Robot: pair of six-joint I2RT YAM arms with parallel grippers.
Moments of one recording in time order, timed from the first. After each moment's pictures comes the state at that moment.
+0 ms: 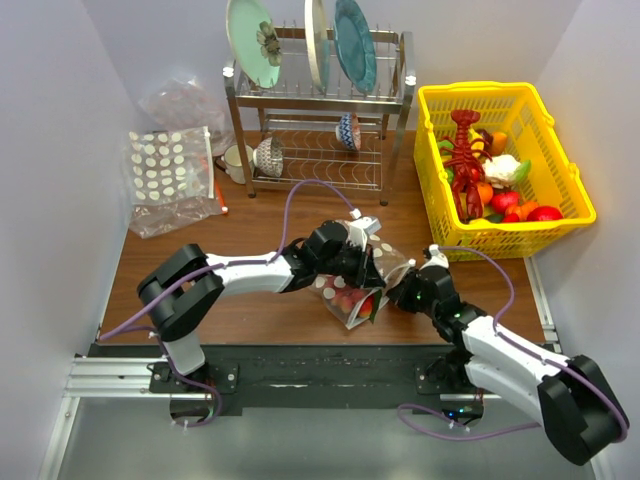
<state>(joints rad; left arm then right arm) -0.94 1.75 0.98 0.31 0.42 -0.62 0.51 0.89 0.18 0.05 0.05 0.79</state>
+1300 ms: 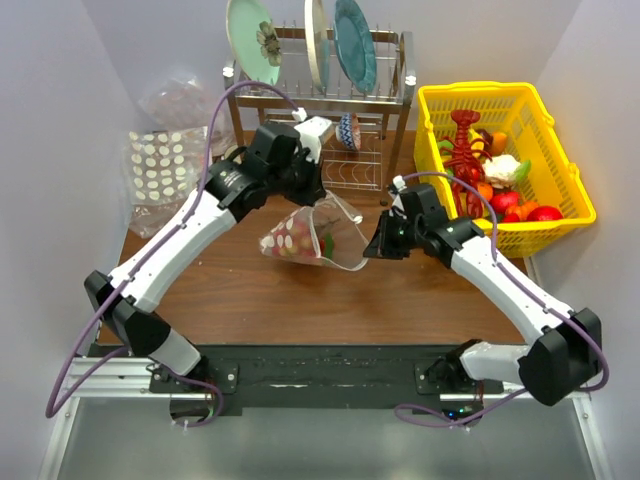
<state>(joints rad) -0.68 1.55 1.72 -0.77 0.10 -0.22 0.49 1.25 1.03 -0.63 -0.25 0.59</state>
